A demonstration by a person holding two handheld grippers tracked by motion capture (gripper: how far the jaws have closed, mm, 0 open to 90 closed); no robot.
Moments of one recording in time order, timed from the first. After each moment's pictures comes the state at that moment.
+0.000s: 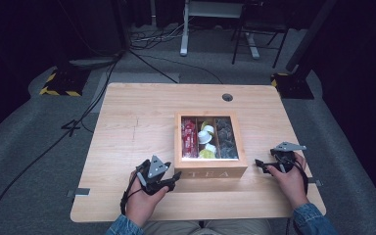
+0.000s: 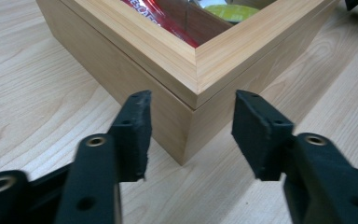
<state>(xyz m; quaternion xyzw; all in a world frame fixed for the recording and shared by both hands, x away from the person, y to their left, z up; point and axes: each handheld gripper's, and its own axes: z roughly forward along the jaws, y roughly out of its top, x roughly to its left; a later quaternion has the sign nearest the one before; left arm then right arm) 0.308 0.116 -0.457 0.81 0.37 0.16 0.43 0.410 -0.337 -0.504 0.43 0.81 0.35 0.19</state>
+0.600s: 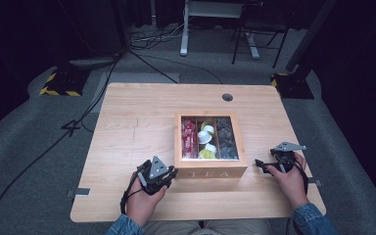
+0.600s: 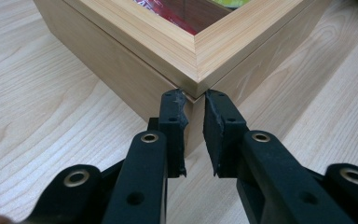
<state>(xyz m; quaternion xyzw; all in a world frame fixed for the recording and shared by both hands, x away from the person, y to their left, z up) 0.308 0.117 -0.456 0.82 0.36 0.16 0.41 0.410 -0.337 -0.504 0.43 0.81 0.35 0.19</state>
